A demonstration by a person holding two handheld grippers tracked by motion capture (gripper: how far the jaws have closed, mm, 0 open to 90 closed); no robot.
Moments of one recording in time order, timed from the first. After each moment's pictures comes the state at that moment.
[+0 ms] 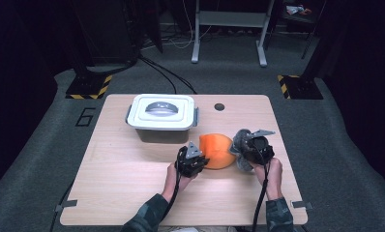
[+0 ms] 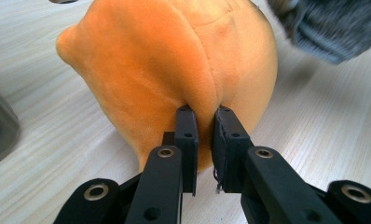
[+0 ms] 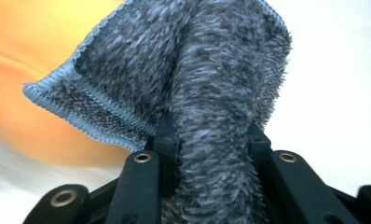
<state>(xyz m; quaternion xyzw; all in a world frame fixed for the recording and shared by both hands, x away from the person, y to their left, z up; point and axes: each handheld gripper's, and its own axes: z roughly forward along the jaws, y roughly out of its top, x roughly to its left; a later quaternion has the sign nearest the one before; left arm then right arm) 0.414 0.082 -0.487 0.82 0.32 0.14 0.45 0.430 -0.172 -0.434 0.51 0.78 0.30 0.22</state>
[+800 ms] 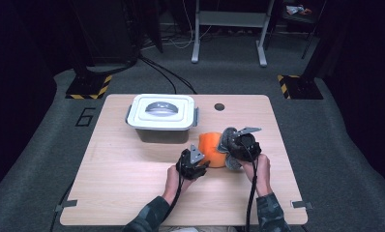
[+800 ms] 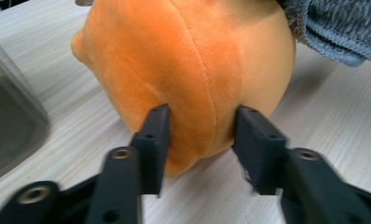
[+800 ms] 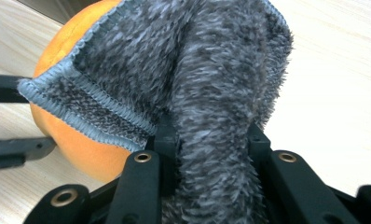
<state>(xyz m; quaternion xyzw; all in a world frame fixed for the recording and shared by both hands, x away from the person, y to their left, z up) 0.408 0.073 -0.497 0.83 0.32 0.21 0.41 0.442 -0.141 -0.438 0.48 0.80 0.30 0.20</state>
